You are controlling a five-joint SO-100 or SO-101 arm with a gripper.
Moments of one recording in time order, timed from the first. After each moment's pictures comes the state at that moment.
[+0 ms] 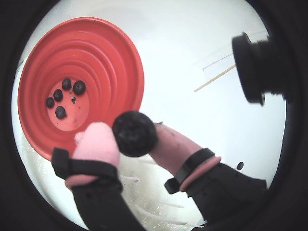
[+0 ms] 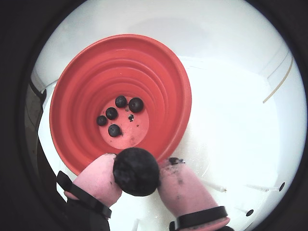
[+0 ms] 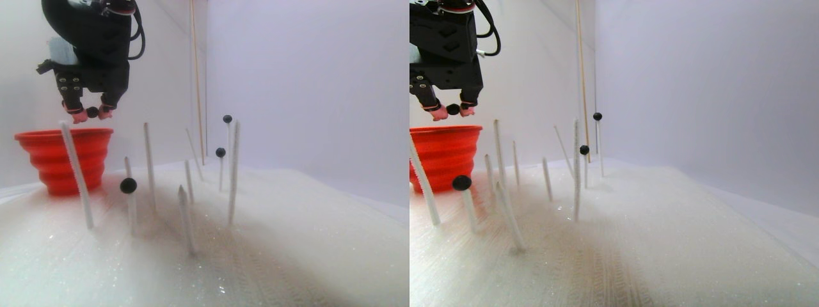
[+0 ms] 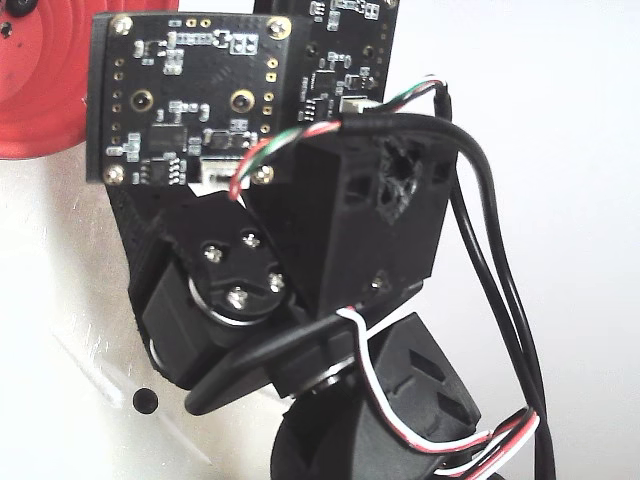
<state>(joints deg) -25.8 87.8 128.1 -27.2 -109.4</state>
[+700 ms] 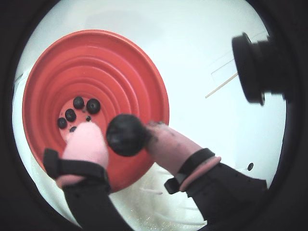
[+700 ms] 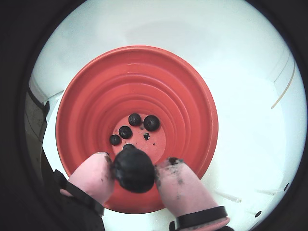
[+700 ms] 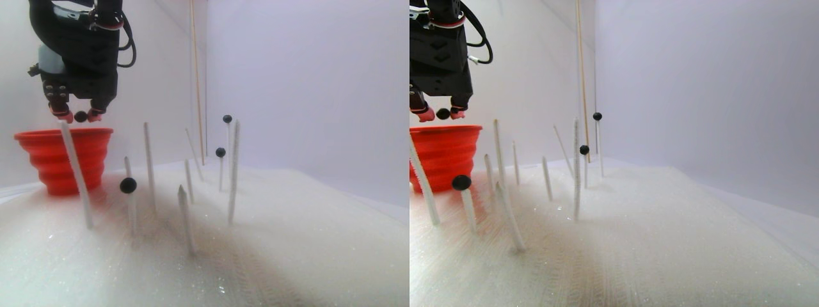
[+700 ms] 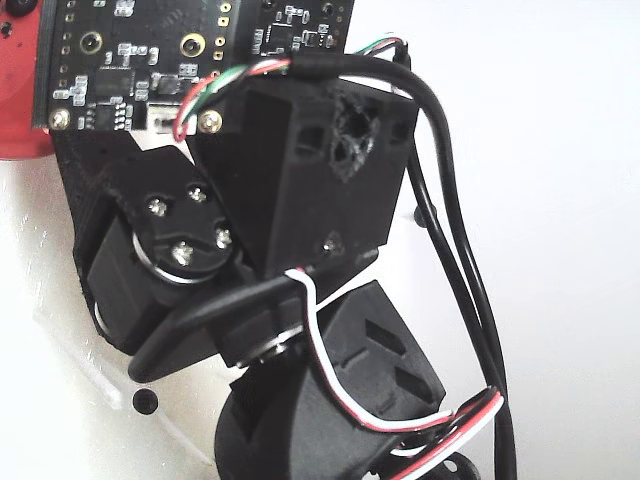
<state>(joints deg) -28.0 81.4 123.1 -31.6 -104.3</state>
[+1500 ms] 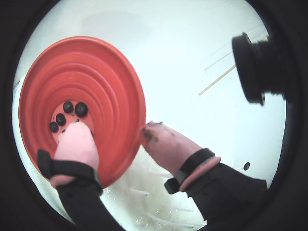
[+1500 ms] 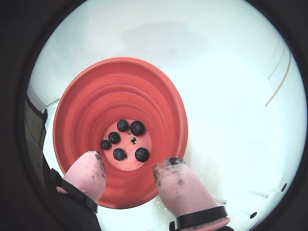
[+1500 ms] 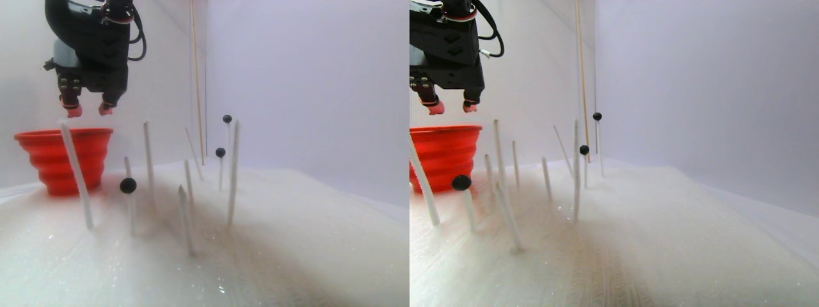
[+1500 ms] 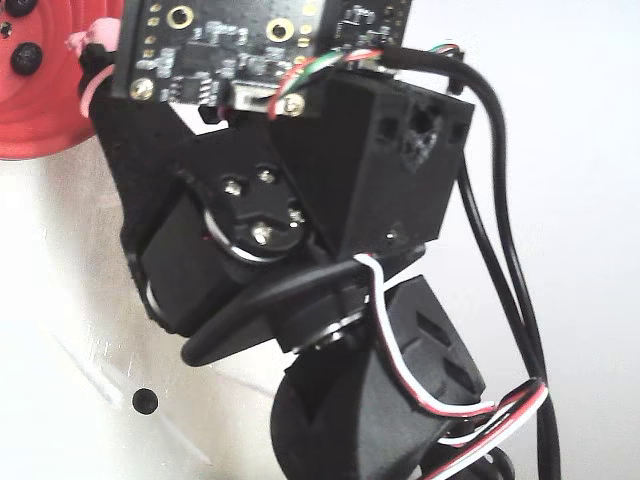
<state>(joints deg) -25.5 85.2 123.0 -29.0 -104.1</state>
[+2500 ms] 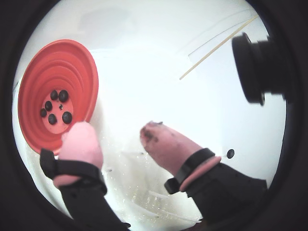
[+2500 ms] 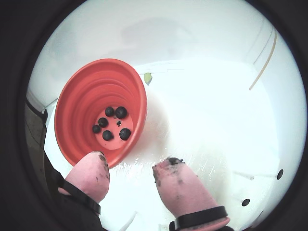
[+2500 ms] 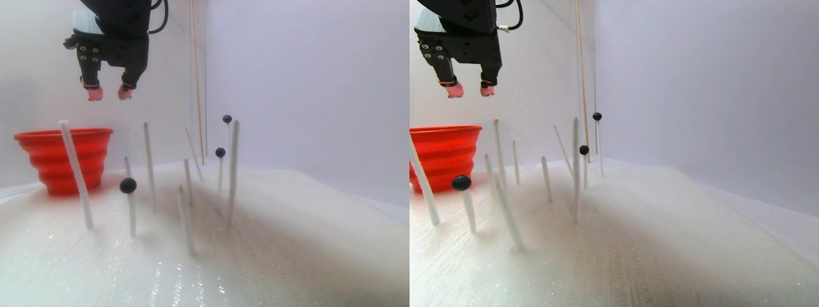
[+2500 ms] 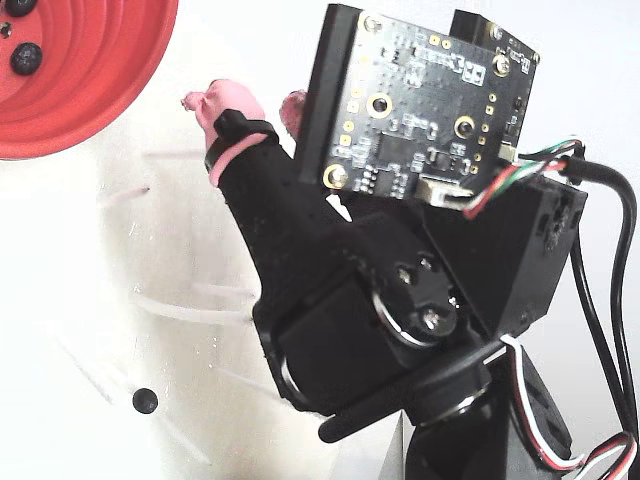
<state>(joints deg) -20.7 103.2 133.1 -17.6 -104.1</state>
